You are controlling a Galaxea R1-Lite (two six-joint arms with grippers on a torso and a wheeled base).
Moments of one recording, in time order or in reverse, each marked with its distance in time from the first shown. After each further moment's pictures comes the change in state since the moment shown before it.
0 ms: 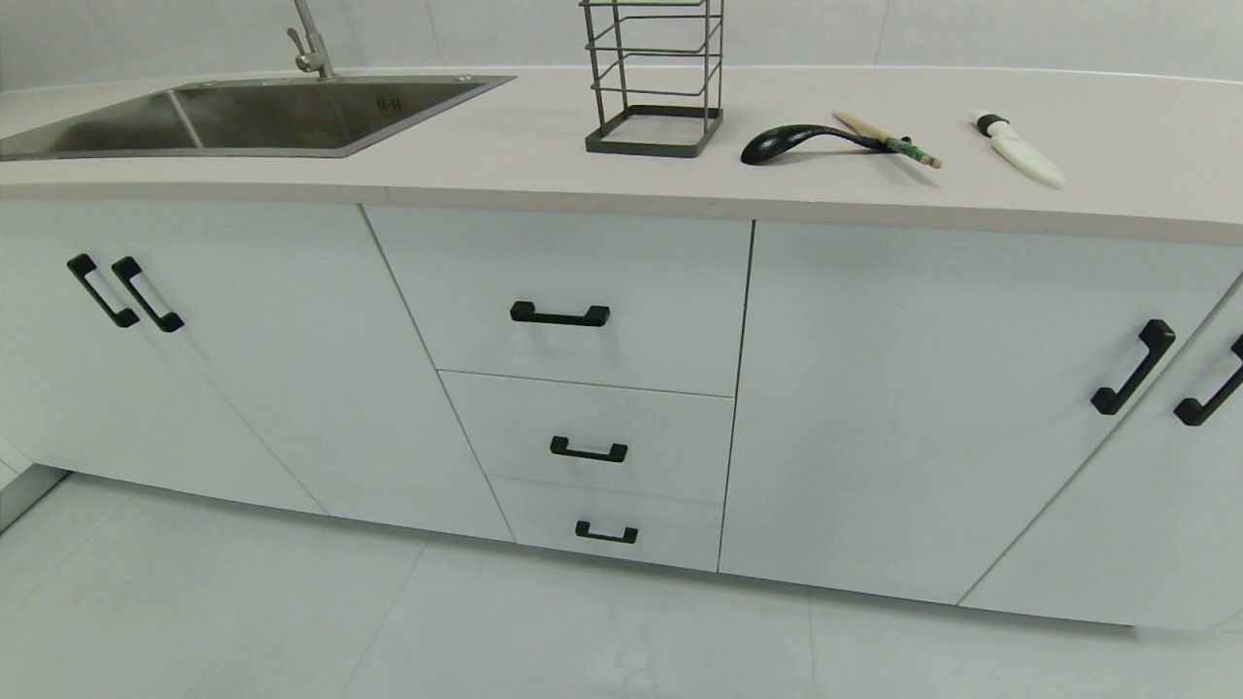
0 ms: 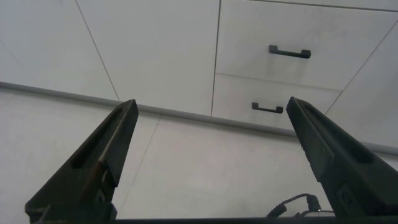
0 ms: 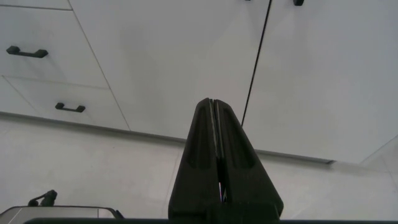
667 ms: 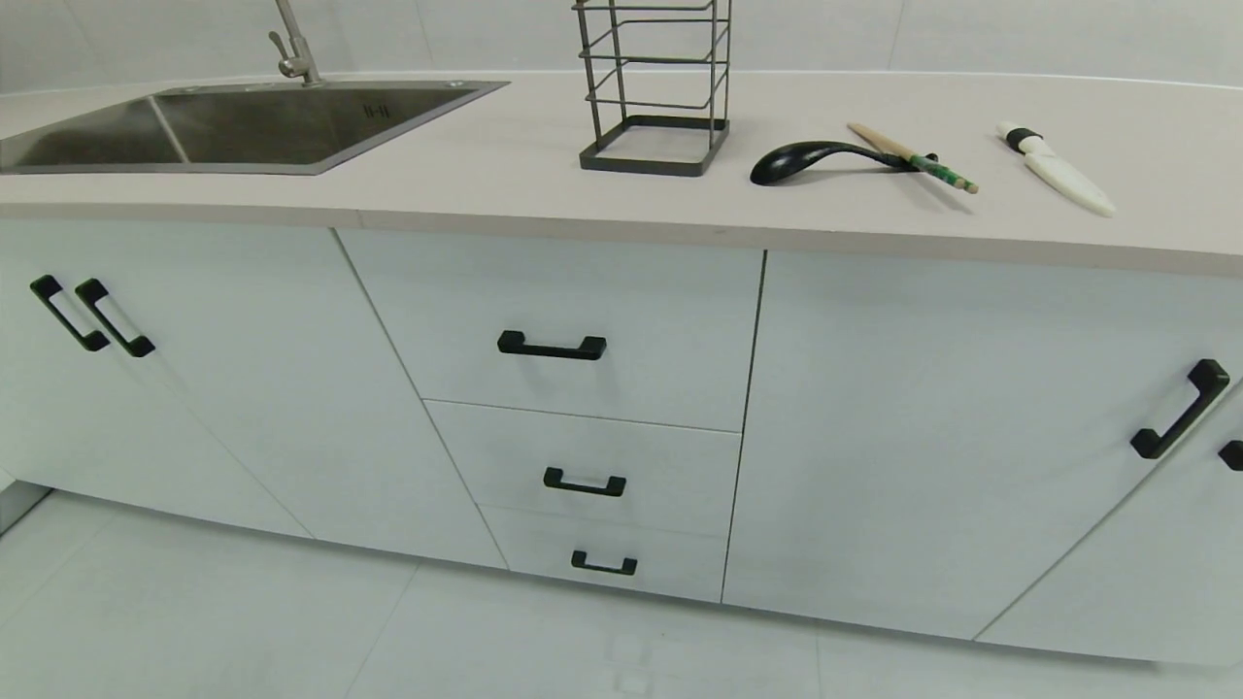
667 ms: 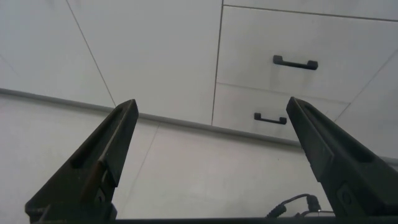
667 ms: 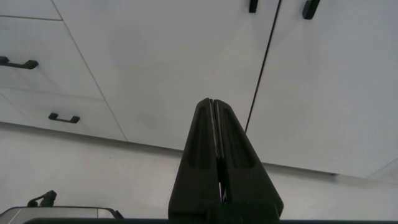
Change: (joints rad) left arm 0.000 0.000 0.002 0.000 0.000 -0.001; right arm 0.000 0.000 0.000 0.000 0.000 0.000
